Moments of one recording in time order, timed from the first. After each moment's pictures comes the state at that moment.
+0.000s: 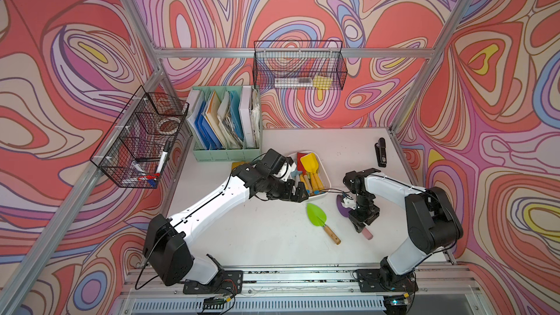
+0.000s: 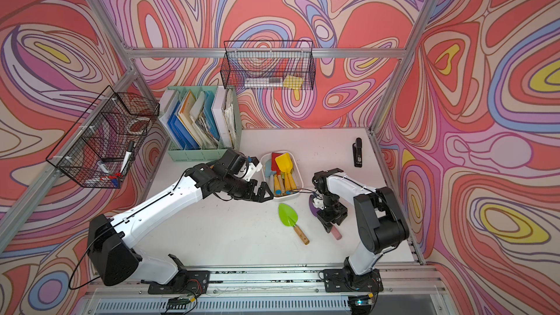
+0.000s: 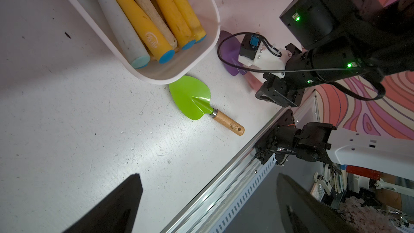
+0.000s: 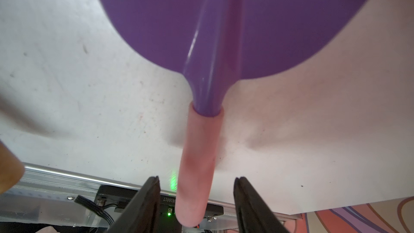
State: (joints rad) left arm -0.69 1.46 1.28 -0.81 0.42 -0.50; right arm 0.29 1.68 0.98 -1.23 0.07 -0.26
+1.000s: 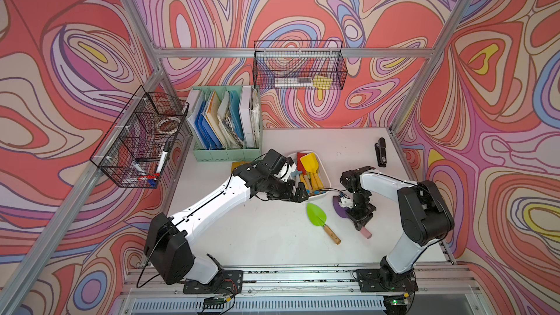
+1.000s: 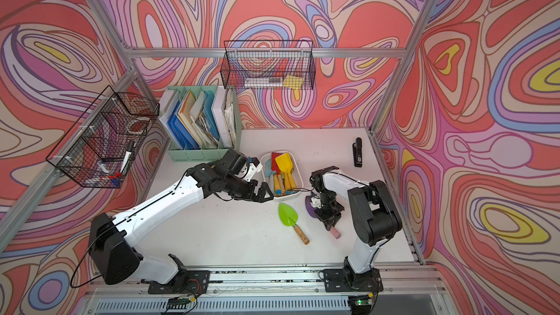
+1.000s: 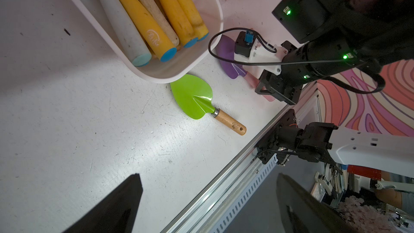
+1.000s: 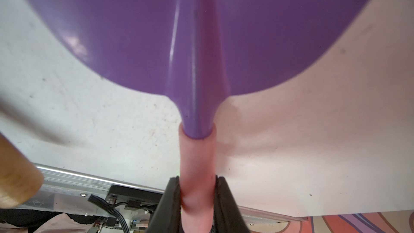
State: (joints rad) left arm -0.69 1.46 1.27 -0.81 0.42 -0.50; right arm 0.30 1.74 1.03 -1.24 0.03 -0.25
